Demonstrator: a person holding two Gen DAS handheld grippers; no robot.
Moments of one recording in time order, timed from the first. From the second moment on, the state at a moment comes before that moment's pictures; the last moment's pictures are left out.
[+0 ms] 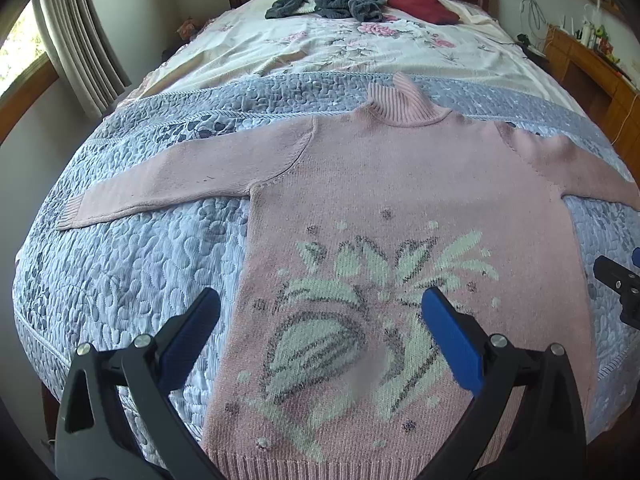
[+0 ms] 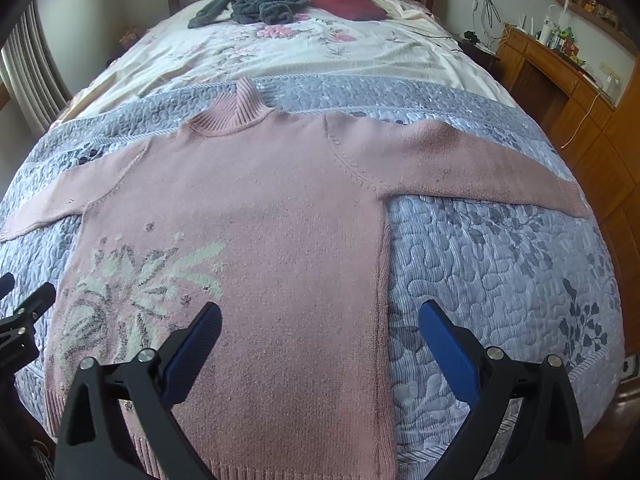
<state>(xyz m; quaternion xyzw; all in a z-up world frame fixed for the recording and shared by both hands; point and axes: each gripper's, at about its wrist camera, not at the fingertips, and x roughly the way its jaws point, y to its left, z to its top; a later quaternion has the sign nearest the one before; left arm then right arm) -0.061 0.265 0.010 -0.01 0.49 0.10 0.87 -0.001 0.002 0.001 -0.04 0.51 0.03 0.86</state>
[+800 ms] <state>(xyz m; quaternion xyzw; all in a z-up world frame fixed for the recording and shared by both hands) -0.061 0.267 0.011 -0.01 0.49 0.10 0.87 0.002 0.001 0.001 -0.04 0.50 0.03 0.86</state>
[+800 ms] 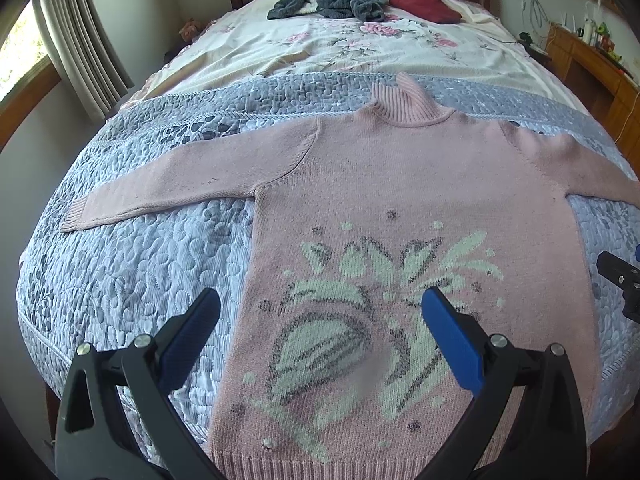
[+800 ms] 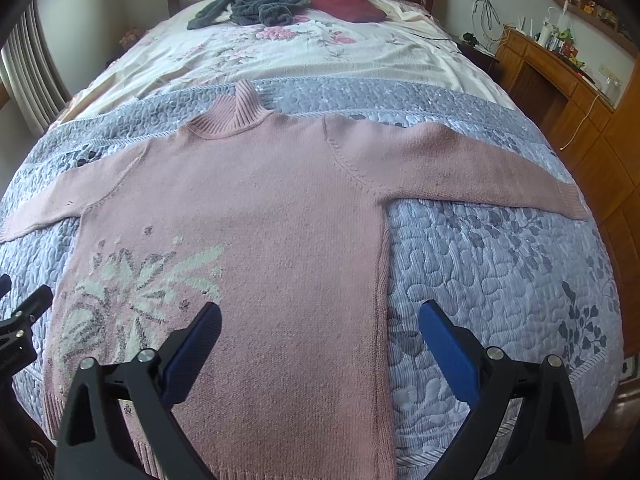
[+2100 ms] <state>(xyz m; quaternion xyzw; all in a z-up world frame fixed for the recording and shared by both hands) -0.062 0.267 0.017 -0.01 0.48 0.11 0.87 0.002 0.002 0.005 -0.04 0.50 0.03 0.87</state>
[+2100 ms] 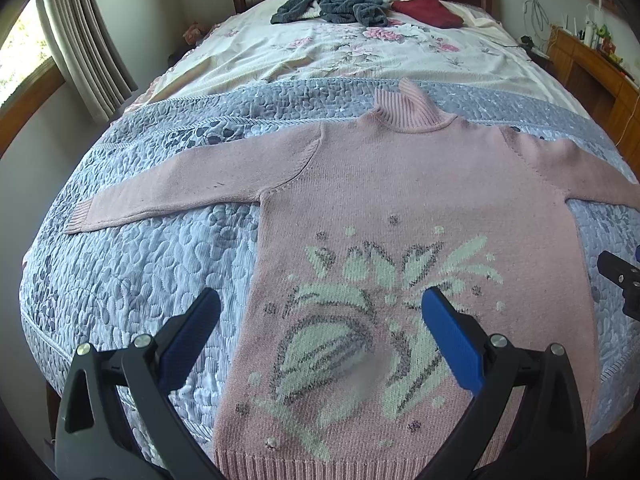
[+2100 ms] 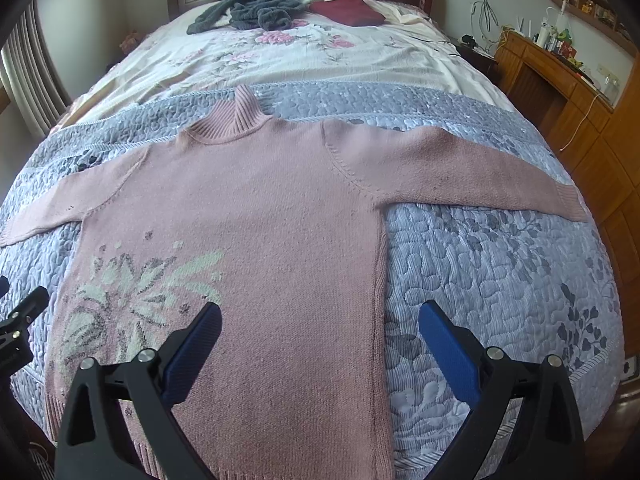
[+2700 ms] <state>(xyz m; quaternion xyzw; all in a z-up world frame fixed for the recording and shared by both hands) -0.015 0.213 0.016 0.00 0.48 0.06 0.87 0.028 -0.059 0.008 -0.04 0.48 -0.01 0.87</state>
